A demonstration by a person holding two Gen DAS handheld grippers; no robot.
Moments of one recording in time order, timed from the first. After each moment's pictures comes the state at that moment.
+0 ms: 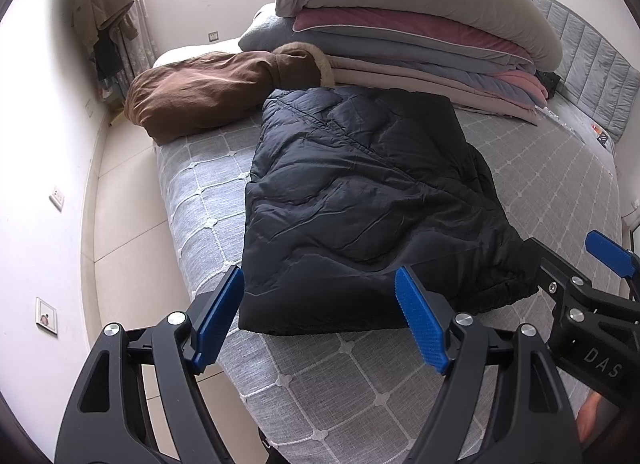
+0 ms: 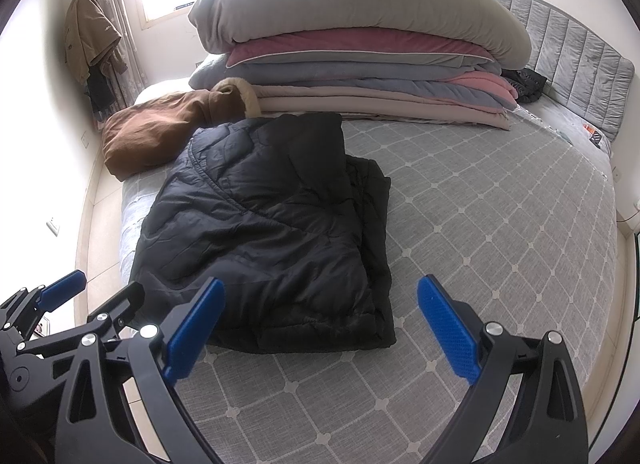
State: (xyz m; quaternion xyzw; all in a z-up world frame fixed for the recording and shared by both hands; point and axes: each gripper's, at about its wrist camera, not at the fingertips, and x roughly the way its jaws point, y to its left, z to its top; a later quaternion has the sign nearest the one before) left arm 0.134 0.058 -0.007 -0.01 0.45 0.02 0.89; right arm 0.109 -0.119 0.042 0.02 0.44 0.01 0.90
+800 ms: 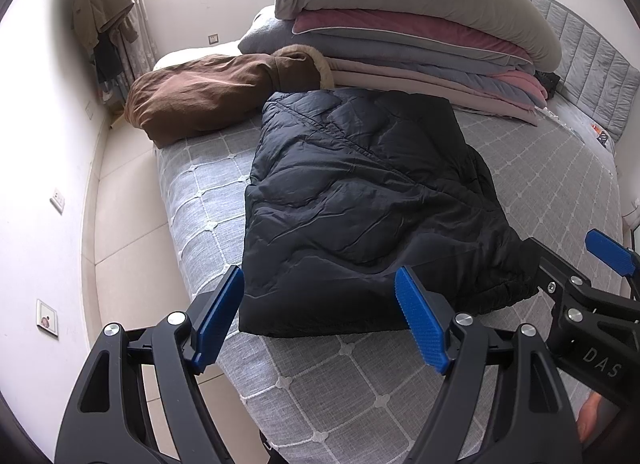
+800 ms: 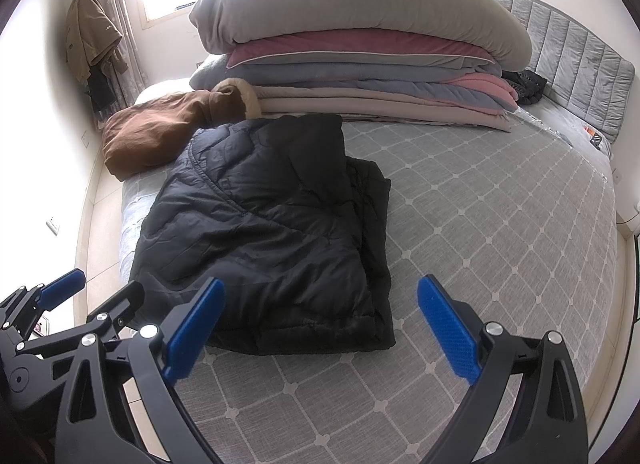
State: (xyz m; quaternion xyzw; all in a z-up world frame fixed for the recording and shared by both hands) left arm 0.135 0.057 -0.007 -0.01 0.45 0.02 0.89; right arm 0.110 -0.119 0.042 0.02 0.44 0.01 0.90
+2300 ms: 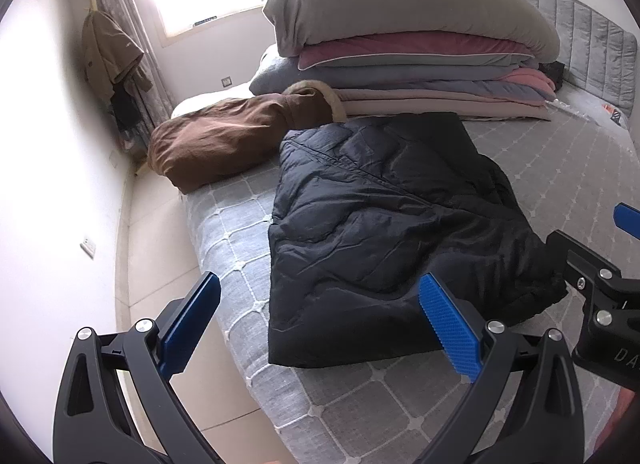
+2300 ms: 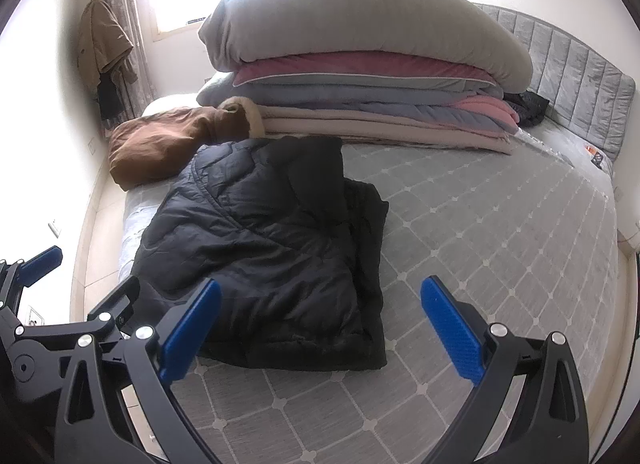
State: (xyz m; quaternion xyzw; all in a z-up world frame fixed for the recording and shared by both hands) left arm 0.134 0.044 0.001 0.06 0.39 0.04 0.92; right arm 0.106 -0.122 0.045 0.01 0.40 0.02 0.92
